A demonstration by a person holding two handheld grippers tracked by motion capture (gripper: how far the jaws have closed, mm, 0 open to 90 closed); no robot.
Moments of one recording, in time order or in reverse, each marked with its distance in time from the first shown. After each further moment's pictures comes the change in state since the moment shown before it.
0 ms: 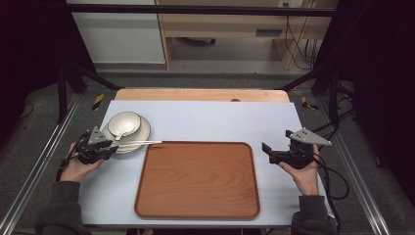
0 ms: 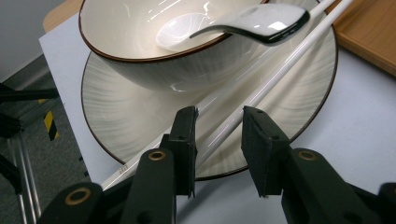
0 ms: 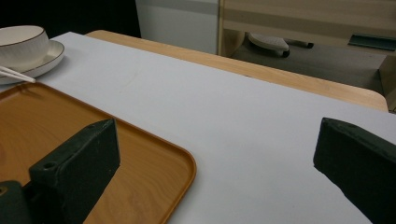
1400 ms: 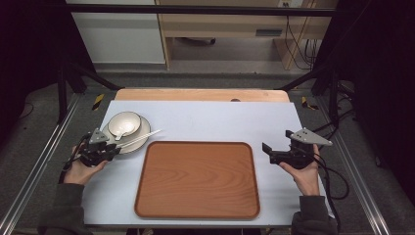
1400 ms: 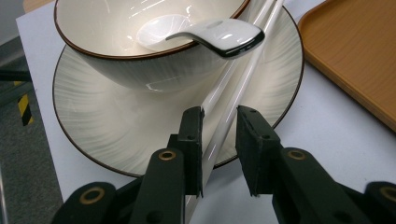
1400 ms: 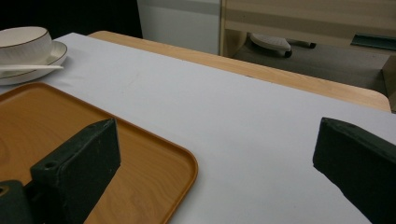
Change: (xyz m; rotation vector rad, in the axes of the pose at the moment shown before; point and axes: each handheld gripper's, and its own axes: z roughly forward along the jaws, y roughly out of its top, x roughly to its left) left arm -0.012 0.004 -0.003 -0.001 -0.038 -0.118; right arm 0.000 0.000 -0.001 -0.004 0.010 0.004
